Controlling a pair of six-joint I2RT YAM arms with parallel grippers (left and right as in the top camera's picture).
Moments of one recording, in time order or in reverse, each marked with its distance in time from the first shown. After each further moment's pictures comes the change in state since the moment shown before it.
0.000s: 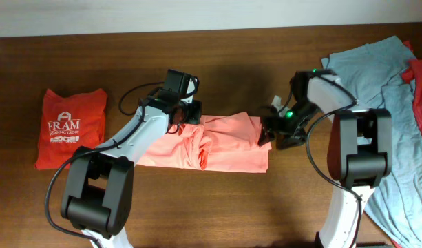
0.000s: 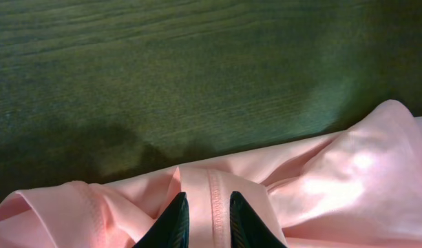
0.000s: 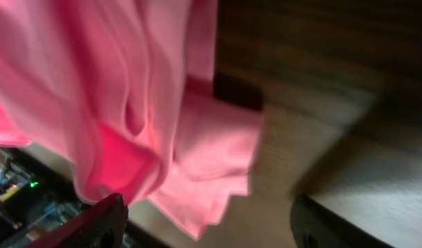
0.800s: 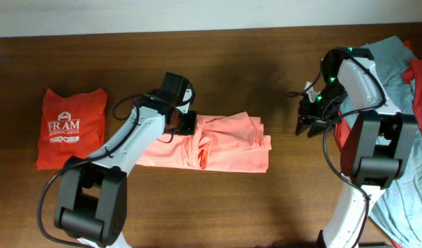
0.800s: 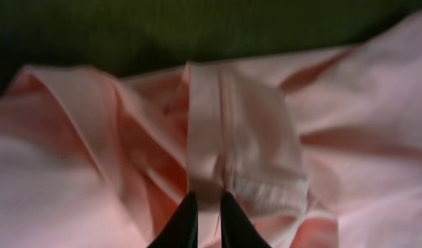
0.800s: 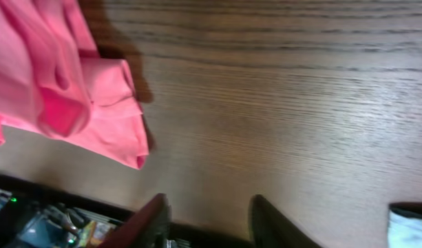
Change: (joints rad) left arm 0.000 -0.066 0.010 -0.244 0.006 0.000; right arm -0.150 0.009 0.287 -0.311 0.226 0.008
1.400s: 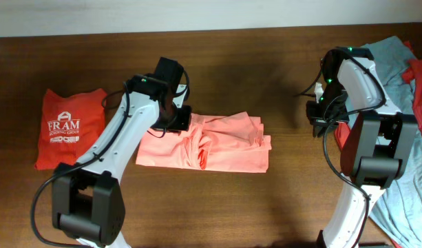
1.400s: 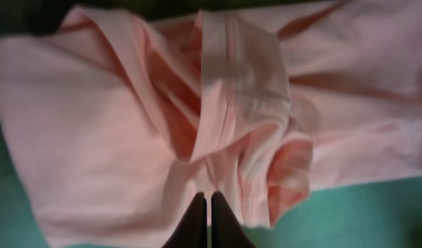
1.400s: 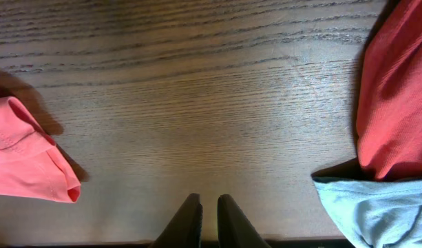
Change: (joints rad) left arm 0.024 0.000 0.232 -0.425 0.015 0.019; right arm -0.005 0.000 0.000 0.026 0.245 0.149
